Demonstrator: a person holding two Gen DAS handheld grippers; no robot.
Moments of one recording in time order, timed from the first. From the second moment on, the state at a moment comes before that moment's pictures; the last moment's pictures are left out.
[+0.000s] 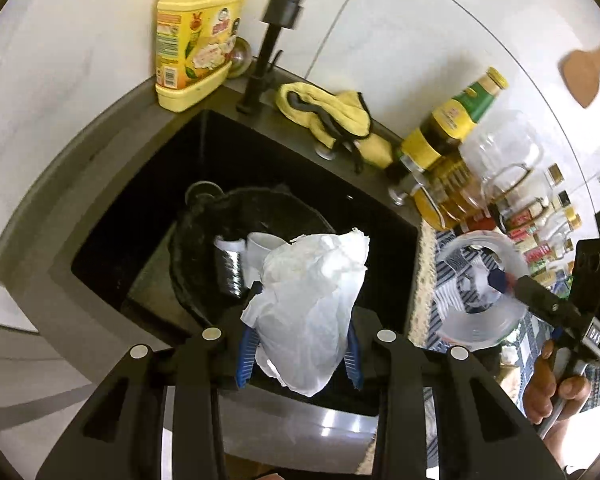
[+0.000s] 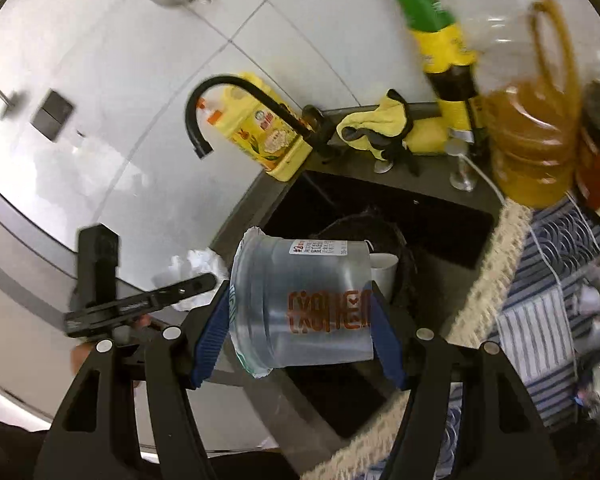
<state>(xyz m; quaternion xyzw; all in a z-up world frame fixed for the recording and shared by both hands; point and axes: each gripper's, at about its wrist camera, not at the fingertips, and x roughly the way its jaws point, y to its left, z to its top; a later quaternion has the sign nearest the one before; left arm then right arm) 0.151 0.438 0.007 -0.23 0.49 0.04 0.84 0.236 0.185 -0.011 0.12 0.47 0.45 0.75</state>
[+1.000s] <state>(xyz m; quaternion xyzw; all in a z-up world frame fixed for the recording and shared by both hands) 0.217 0.500 -0.088 -0.32 0.53 0.00 0.79 0.311 0.270 -0.086 0.12 0.56 0.35 0.74</state>
